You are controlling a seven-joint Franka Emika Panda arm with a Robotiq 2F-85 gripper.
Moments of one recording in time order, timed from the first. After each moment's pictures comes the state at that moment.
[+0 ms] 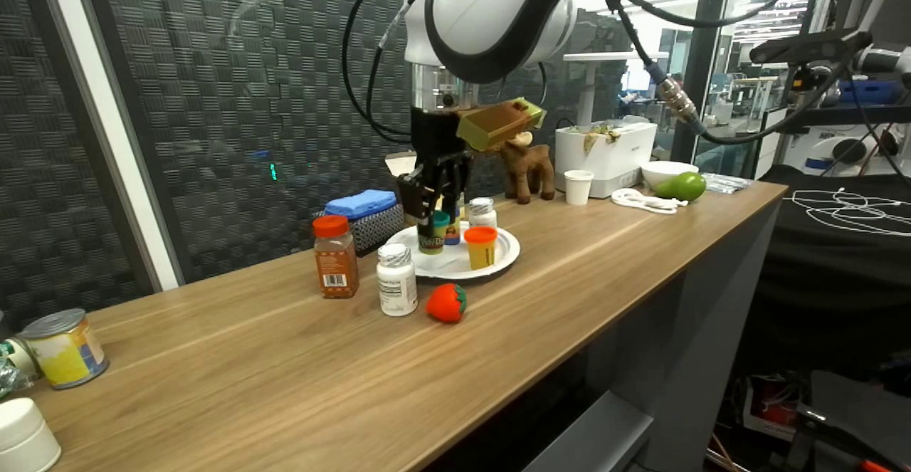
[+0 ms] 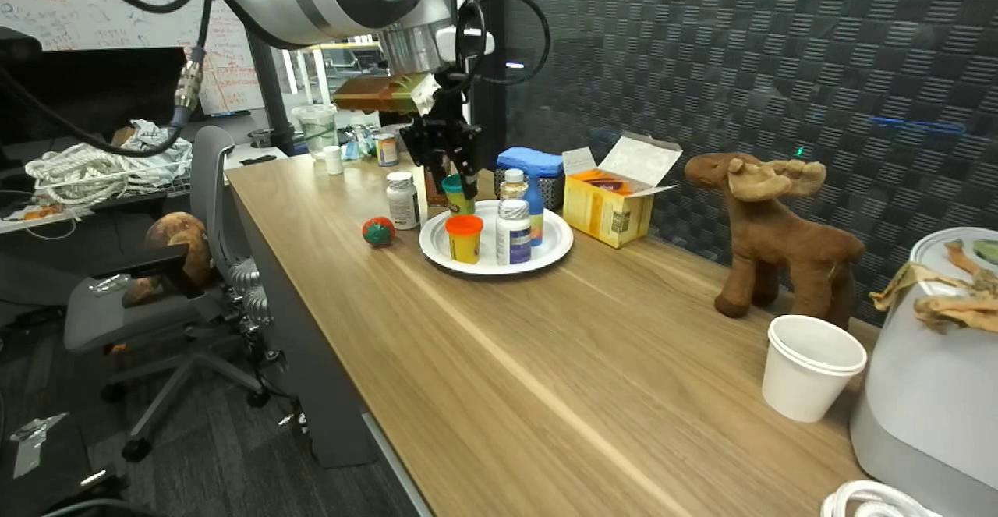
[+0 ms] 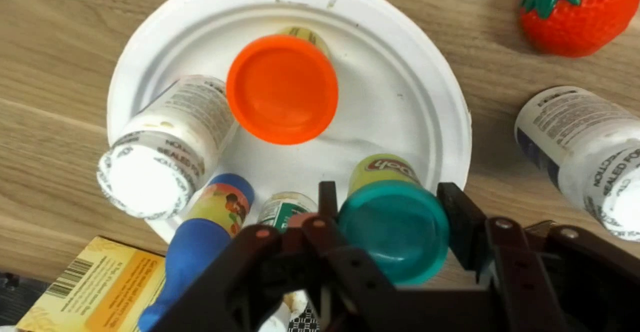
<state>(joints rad) 0.09 0.33 0.07 -1.86 -0.19 2.35 0.12</state>
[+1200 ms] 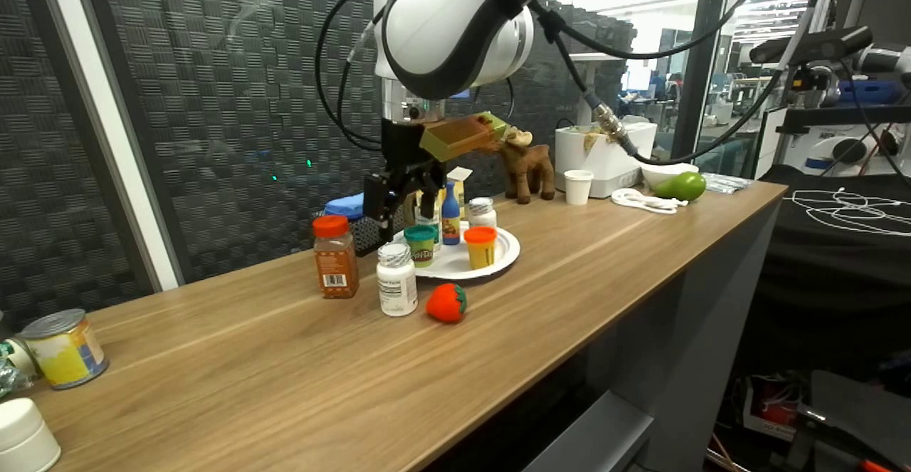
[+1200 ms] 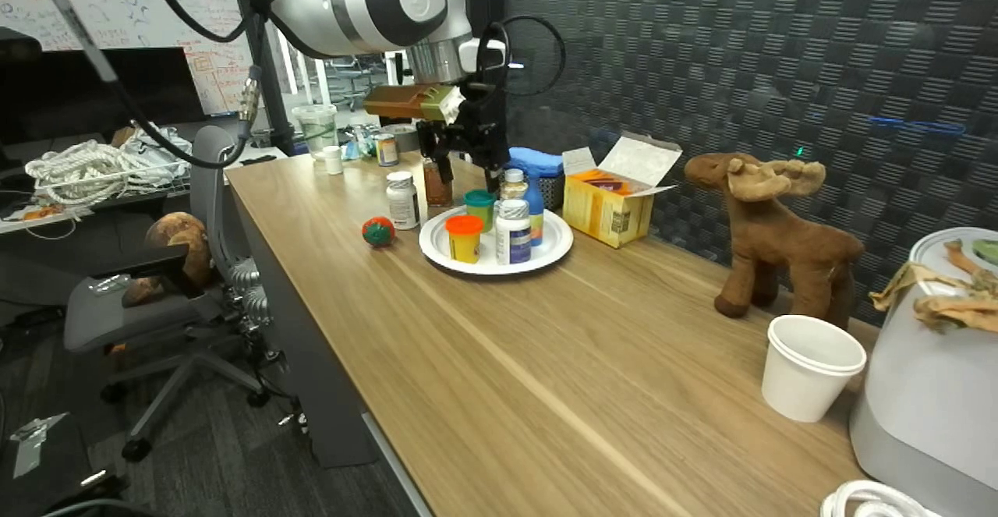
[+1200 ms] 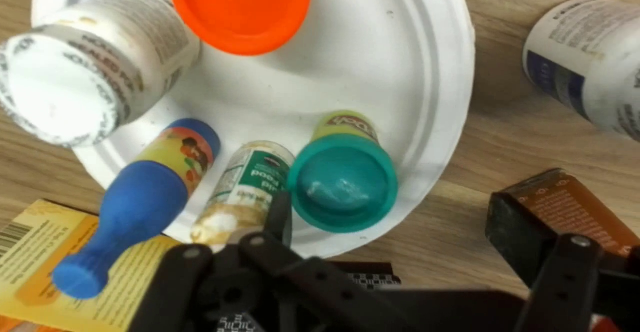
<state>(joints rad) 0.11 0.47 0.06 -1.68 -0.15 2.34 0.10</state>
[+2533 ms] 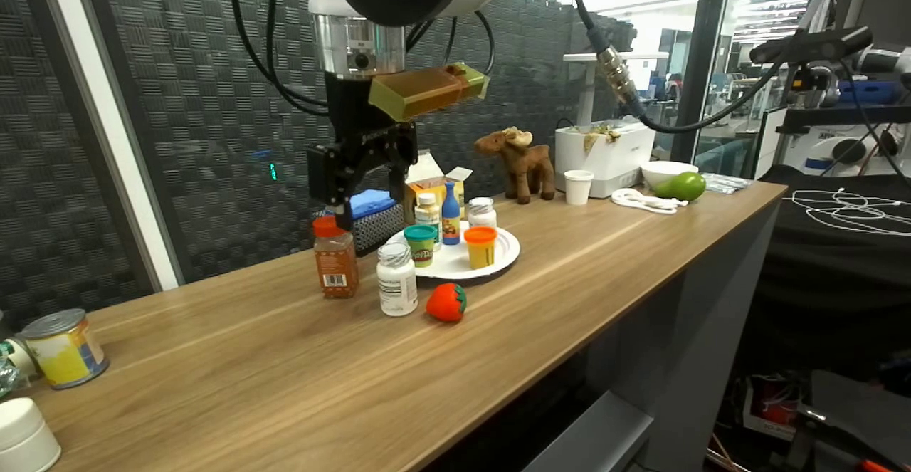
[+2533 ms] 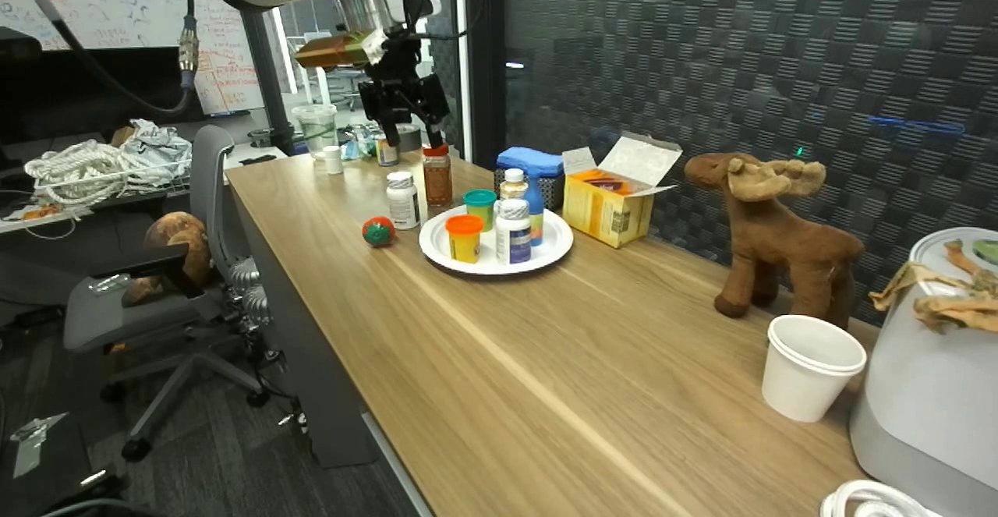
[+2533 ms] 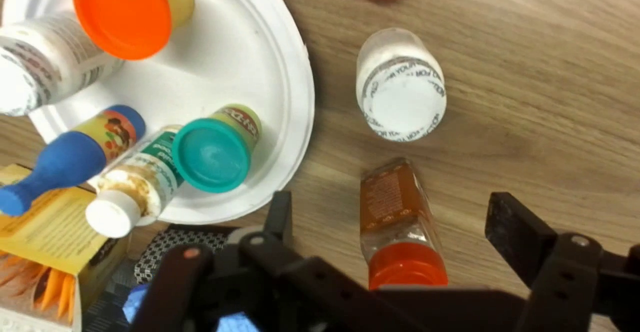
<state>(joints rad) 0.24 0.37 0.07 -1.68 -0.22 2.20 0.24</state>
